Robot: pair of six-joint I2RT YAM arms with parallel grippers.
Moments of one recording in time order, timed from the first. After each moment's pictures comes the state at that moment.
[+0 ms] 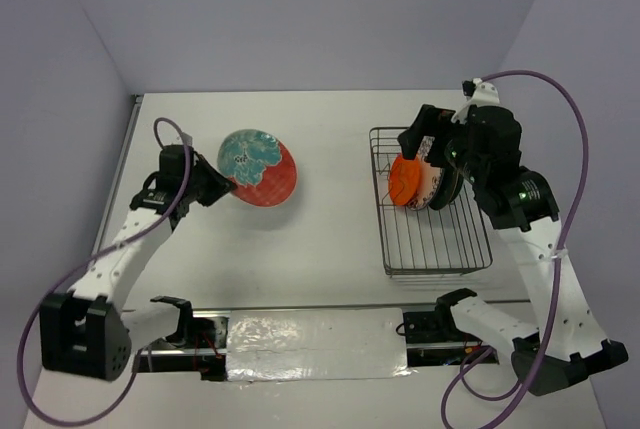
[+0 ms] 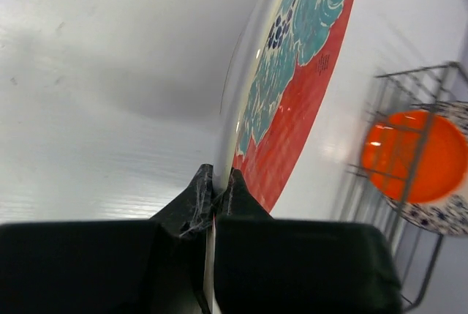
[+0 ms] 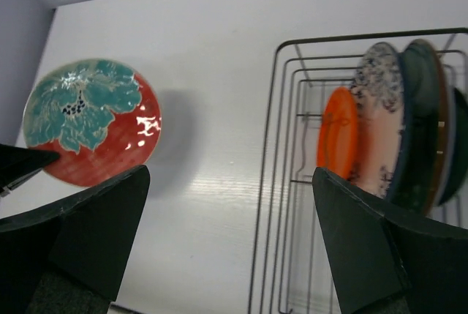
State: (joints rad) left arm -0.15 1.05 0.81 -0.37 0.14 -0.82; right arm 0.30 0.99 1.35 -0.72 0.02 0.39
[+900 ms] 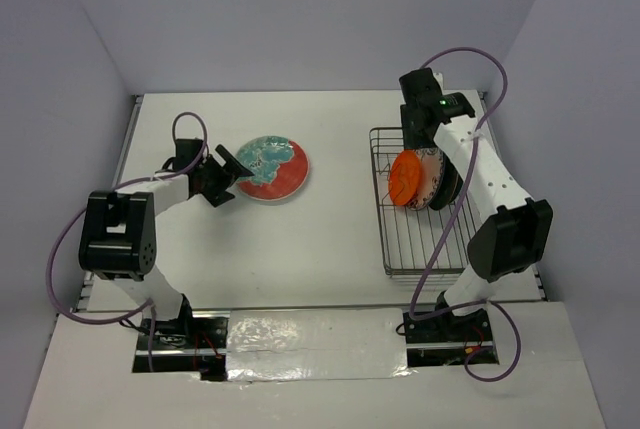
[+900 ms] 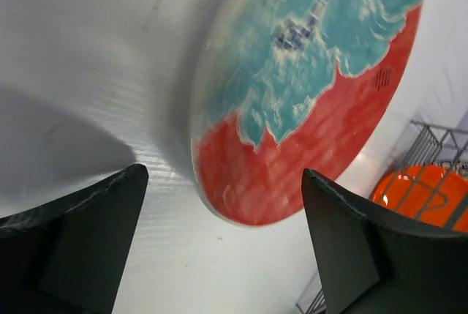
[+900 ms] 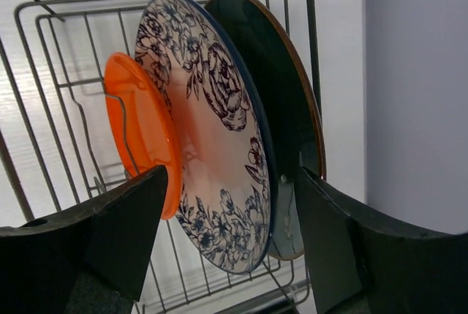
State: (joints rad) left arm -0.01 1.67 0.88 -0.08 0.33 -0.86; right arm 0.27 1.63 1.64 -1.02 0.52 0.17
